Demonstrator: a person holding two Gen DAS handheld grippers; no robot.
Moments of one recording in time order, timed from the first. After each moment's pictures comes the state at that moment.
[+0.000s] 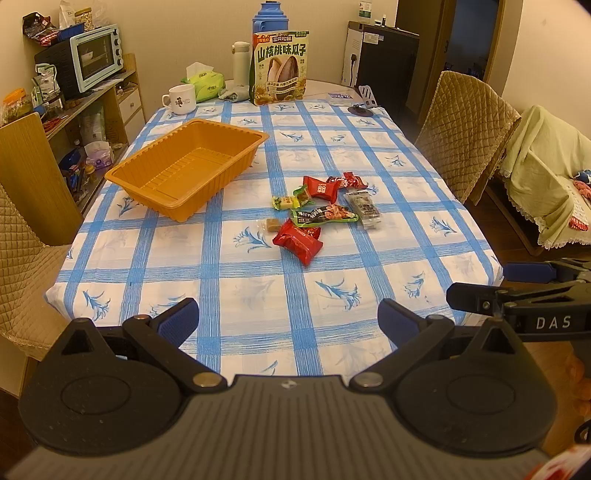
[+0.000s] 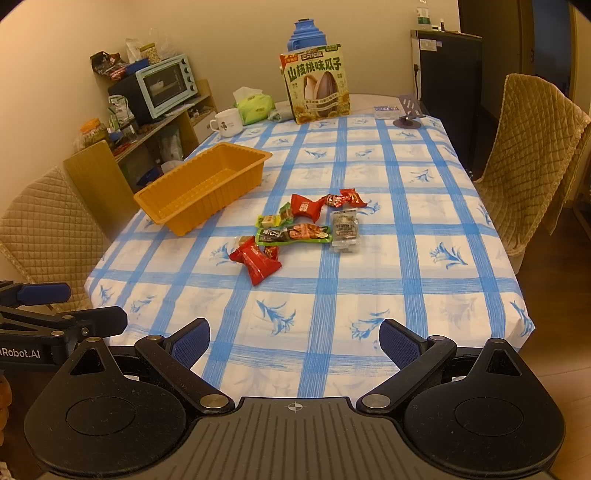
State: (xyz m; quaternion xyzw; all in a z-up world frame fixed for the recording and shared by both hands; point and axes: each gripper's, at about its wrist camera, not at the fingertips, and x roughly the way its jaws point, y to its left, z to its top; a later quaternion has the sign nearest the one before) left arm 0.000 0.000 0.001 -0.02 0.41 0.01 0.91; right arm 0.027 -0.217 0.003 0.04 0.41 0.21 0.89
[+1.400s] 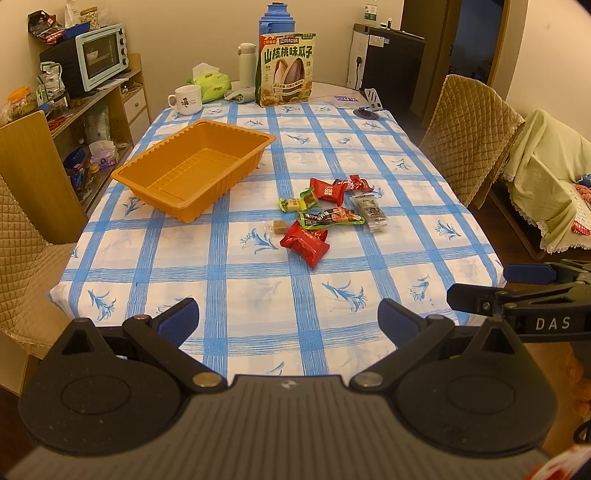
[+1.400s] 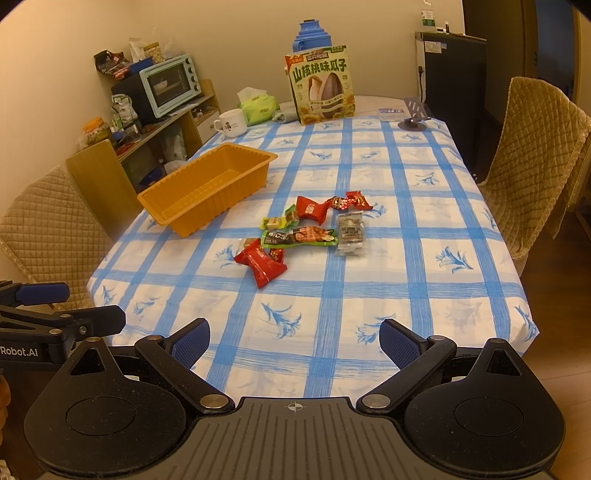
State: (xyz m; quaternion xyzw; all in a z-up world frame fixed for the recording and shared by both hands) left arm 0.004 0.005 0.012 -0.02 0.41 0.01 0.91; right arm 0.029 -0.210 0.003 0.04 0.40 0.21 0.89
